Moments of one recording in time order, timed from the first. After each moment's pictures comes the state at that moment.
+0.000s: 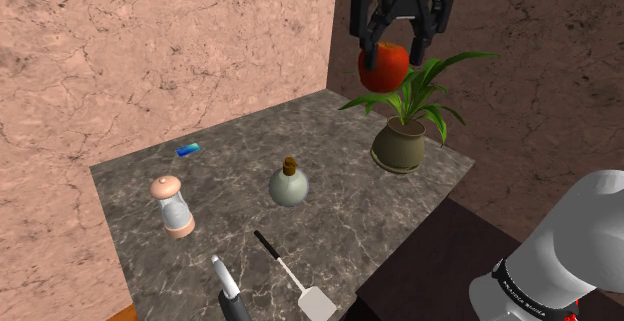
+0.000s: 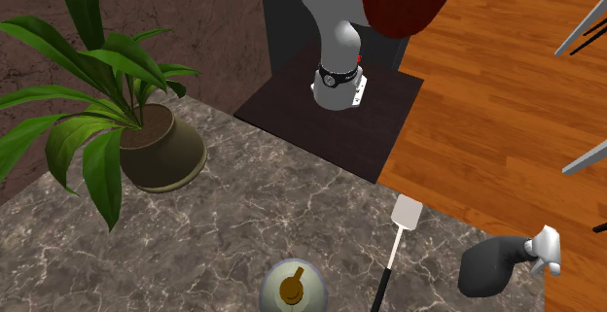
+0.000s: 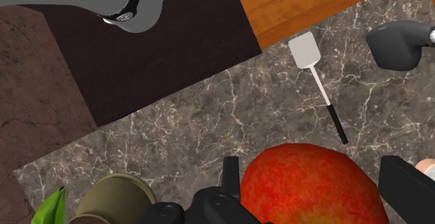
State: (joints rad) arm -0.02 -0.41 0.39 -1.78 0.19 1.30 0.76
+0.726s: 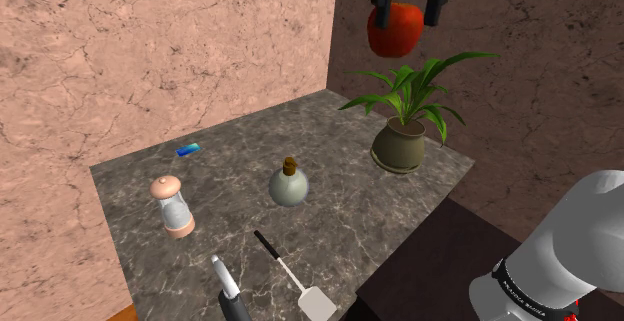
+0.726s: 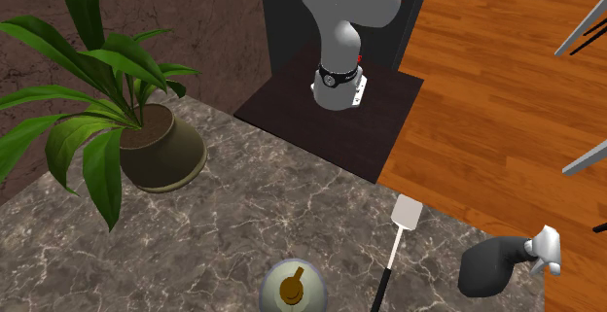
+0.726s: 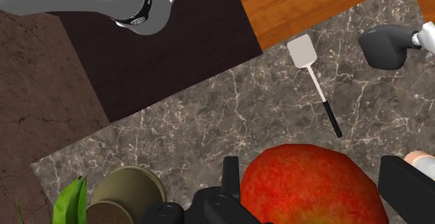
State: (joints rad) arm -0.04 -0.34 0.39 -1.56 0.17 1.16 0.78
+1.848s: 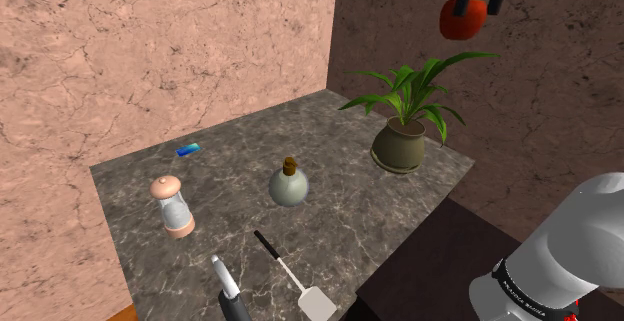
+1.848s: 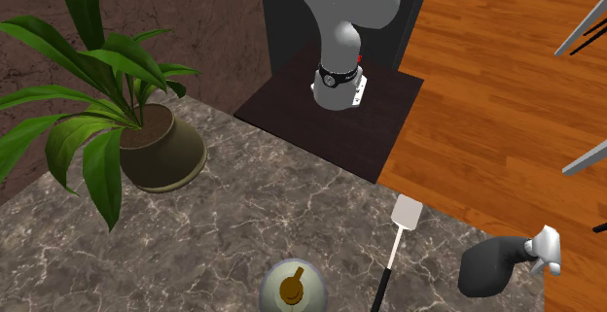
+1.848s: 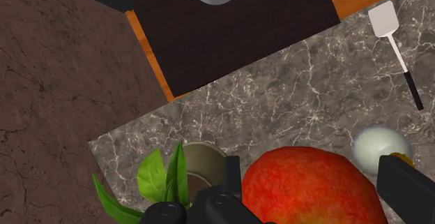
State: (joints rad) arm -0.12 -0.47 0.05 -1.69 0.01 1.12 0.32
